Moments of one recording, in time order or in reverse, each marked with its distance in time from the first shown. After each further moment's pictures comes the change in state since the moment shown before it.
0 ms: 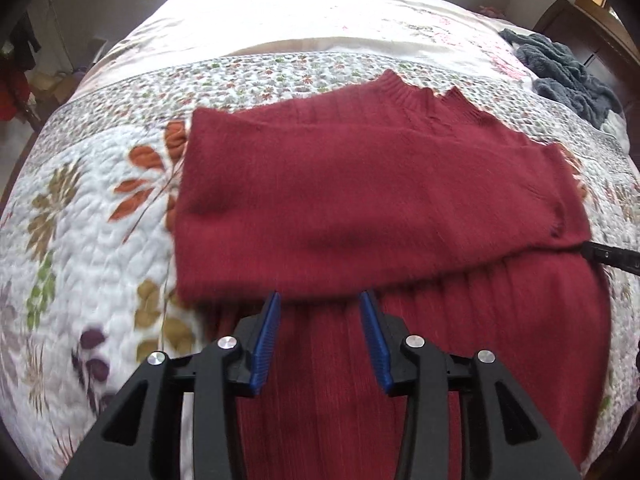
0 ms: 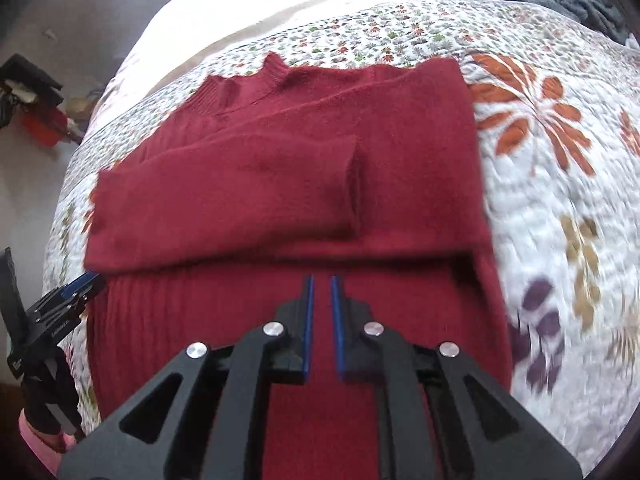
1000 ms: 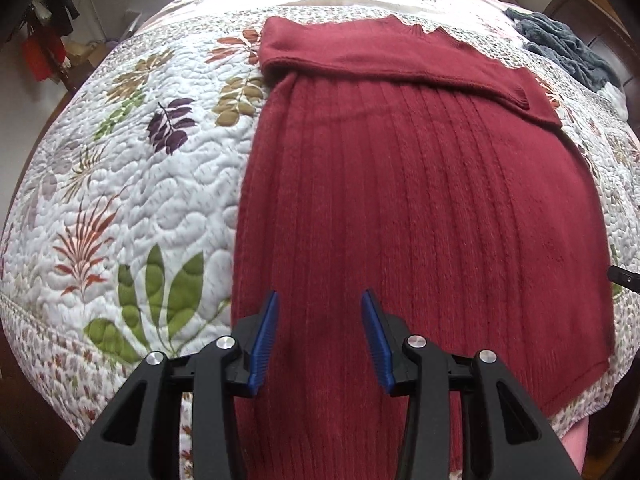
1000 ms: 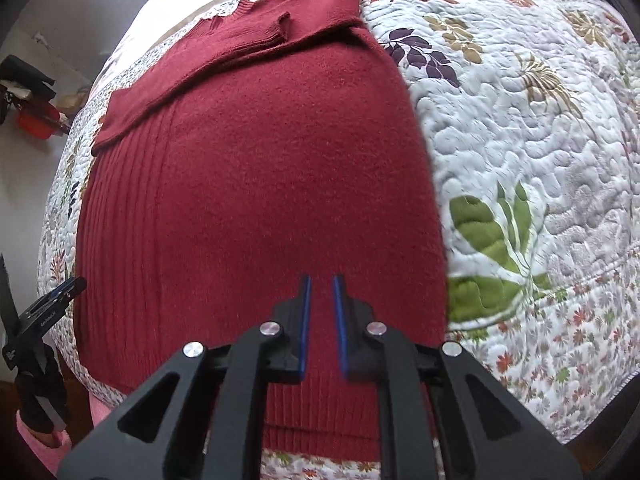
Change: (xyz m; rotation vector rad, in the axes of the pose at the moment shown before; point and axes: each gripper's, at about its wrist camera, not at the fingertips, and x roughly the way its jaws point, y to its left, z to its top) left arm -0.078 -0.006 -0.176 -0.031 0.068 0.084; right arm -0.063 -0.028 -0.198 0.076 0.038 -0.053
